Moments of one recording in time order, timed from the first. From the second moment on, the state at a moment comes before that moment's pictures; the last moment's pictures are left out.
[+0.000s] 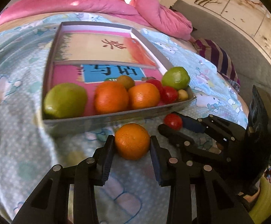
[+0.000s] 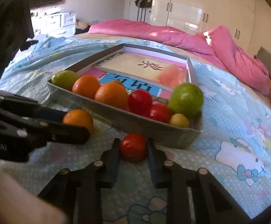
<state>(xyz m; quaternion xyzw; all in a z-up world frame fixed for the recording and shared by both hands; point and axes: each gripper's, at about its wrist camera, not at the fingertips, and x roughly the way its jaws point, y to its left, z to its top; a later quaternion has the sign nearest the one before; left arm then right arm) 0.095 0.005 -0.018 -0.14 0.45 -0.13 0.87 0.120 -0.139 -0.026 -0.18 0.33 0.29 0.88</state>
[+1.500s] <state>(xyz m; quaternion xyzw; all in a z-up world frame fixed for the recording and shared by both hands) 0.104 -0.005 0.019 -0.05 0.36 -0.08 0.93 0.138 -0.165 0.015 -0.04 0.27 0.28 0.92</state>
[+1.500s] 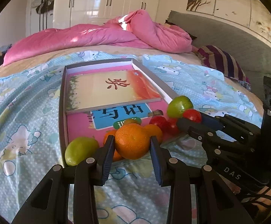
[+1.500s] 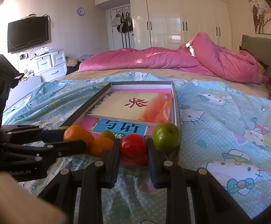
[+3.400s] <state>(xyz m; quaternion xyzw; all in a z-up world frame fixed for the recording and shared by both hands) 0.112 0.007 0.011 -0.06 0.37 -0.06 0.92 0.130 -0.147 0.012 -0.09 0.26 0.29 0.92</state>
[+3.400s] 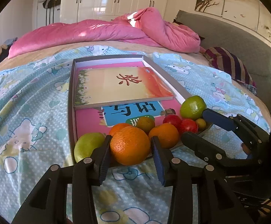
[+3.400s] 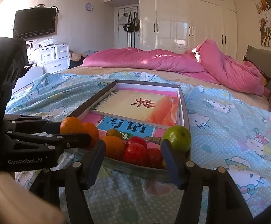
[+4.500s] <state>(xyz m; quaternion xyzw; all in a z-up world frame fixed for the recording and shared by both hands) 0.109 0.027 0.021 -0.09 0.35 -0.05 0.93 0.130 -0.157 0.014 -0.07 0.25 0.28 0.92</state>
